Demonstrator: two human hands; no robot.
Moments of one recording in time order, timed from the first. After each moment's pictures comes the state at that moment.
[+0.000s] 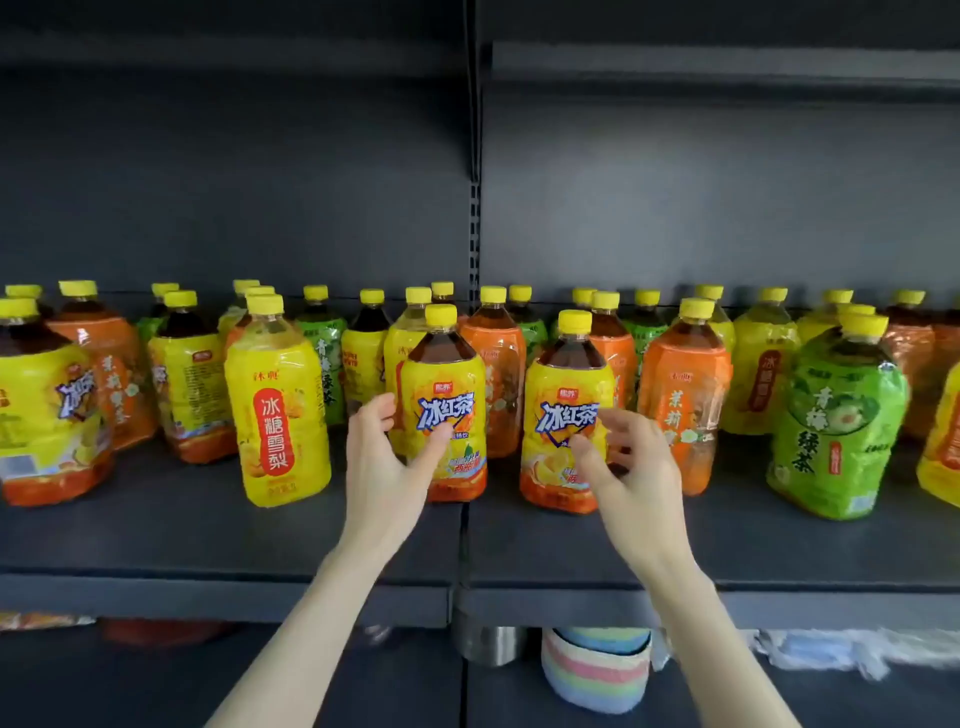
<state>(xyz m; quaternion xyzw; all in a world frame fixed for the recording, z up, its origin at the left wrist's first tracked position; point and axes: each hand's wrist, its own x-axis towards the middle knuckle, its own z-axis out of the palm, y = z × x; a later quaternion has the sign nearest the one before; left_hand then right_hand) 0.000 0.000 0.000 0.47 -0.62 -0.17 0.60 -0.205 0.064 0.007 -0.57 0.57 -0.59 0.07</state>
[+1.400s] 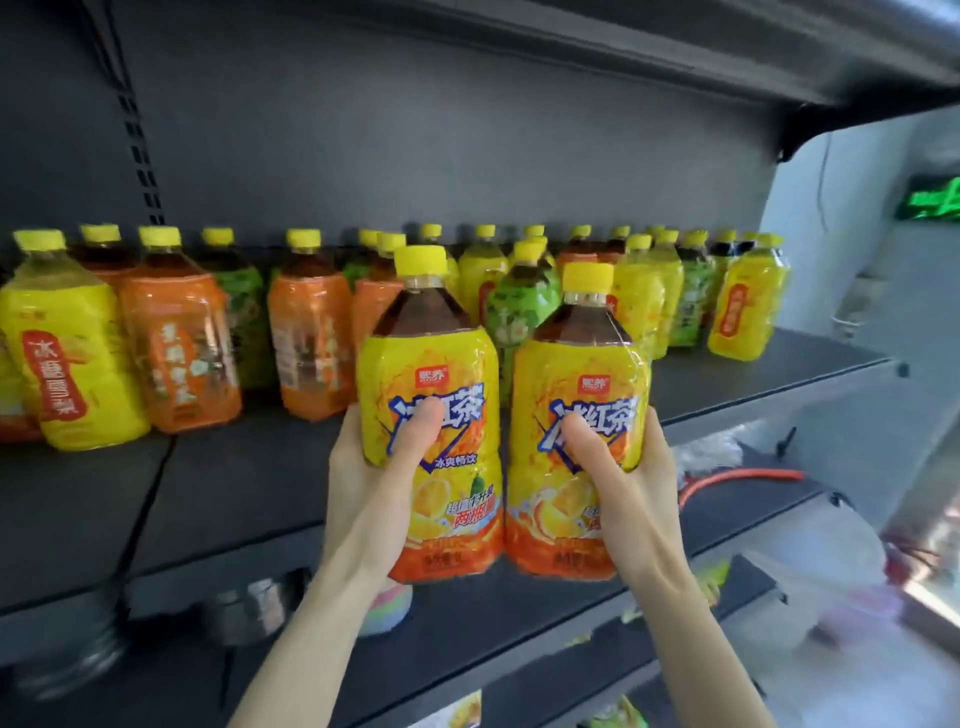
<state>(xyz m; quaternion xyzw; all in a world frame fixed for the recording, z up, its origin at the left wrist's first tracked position) -0.202 0.152 0.009 0.21 -0.58 -0.58 0.54 -0.354 0.247 0.000 -0.38 0.55 -0.73 0.14</state>
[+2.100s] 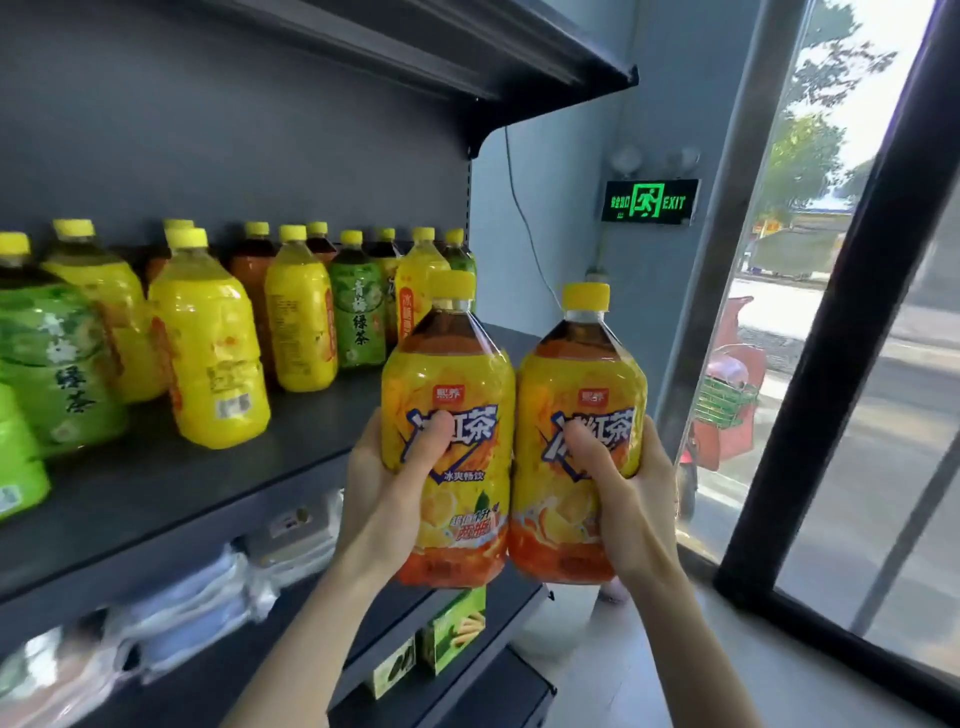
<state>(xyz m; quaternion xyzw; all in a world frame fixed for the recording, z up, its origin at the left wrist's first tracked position) -0.609 0.282 -0.012 0.06 -0.64 -0.65 0.41 -0.709 0.430 -0.014 -0.26 0.64 -0.72 -0.05</state>
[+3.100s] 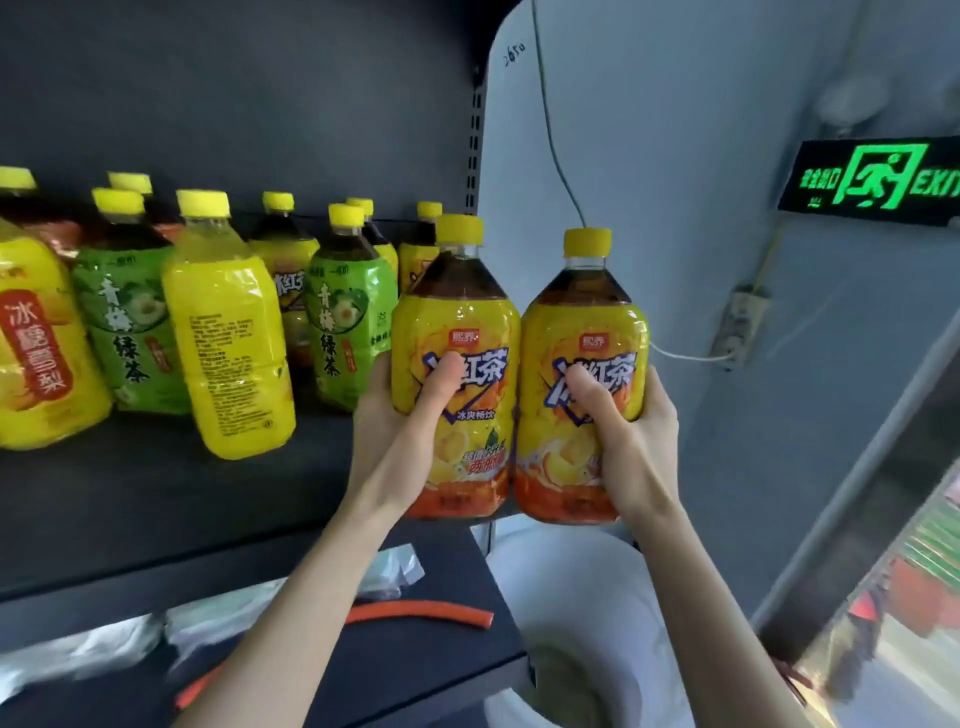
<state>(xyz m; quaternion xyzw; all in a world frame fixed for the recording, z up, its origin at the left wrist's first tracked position) -1.040 0.228 0.003 0.22 -0.60 -0.53 0.56 -1.190 0.318 0.008 -0.38 0.59 -0.70 0.11</state>
